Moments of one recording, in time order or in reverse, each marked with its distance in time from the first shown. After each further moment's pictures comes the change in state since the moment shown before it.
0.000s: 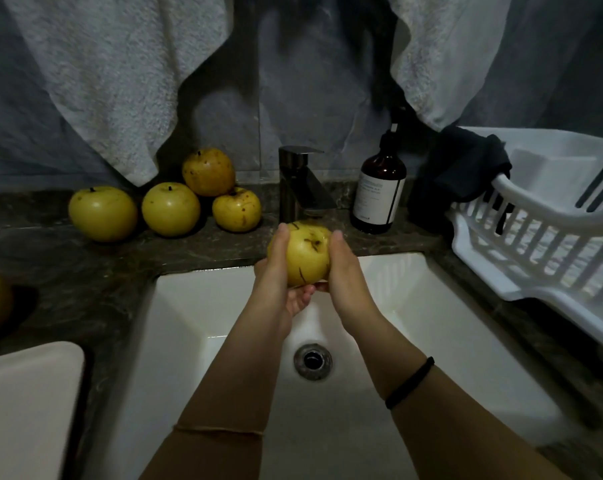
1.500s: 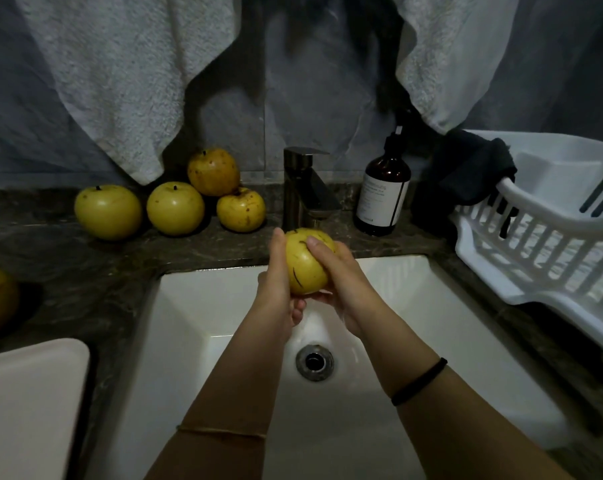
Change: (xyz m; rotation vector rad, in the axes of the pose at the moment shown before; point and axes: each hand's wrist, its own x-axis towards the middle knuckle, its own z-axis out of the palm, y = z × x) left_hand -0.001 -0.003 -0.004 0.228 0.125 -0.082; right_hand 0.000 -0.002 -0.006 0.240 -0.184 0.190
